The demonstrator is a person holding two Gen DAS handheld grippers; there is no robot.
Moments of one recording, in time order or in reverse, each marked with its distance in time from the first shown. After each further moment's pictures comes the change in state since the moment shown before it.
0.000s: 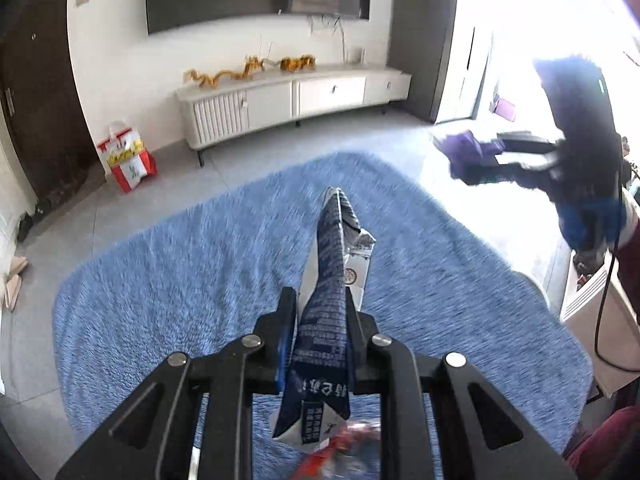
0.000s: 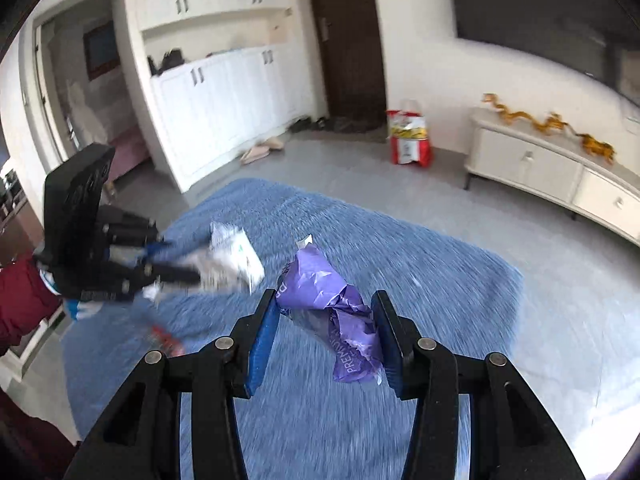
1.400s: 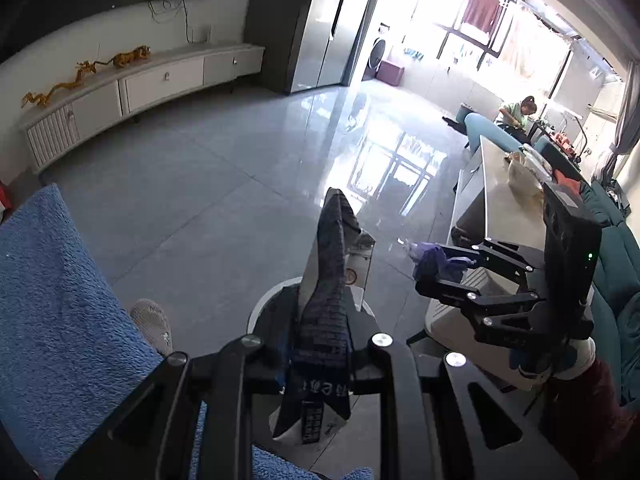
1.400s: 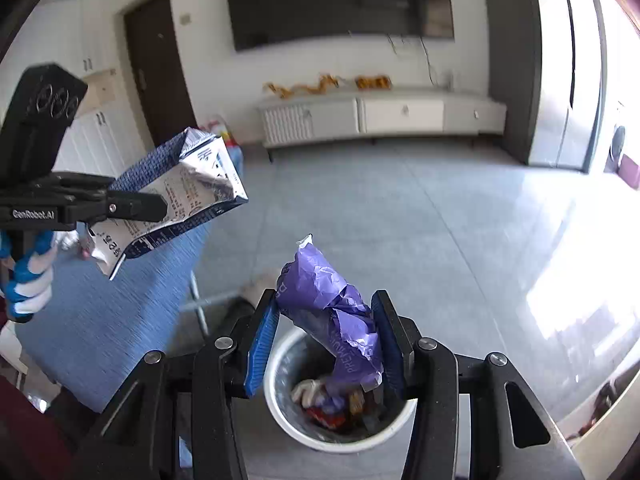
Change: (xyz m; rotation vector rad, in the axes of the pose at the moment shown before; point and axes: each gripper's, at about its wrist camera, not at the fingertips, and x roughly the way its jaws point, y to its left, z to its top) left arm 0.092 -0.402 0.051 0.144 0.135 -0.387; right arm -0.260 -0.089 -0.292 0.424 -0.028 -0.502
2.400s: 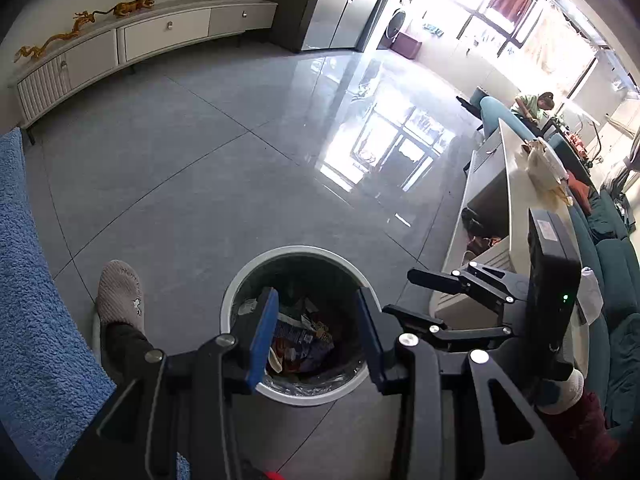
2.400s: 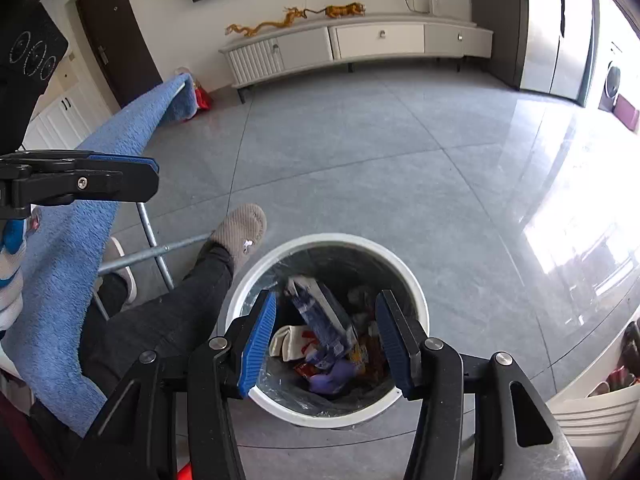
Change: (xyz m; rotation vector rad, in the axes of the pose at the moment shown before) left arm 0.078 0.009 -0.013 -0.087 0.111 -0.016; right arm 0.073 -0.030 -0.044 0.088 0.169 -0.023
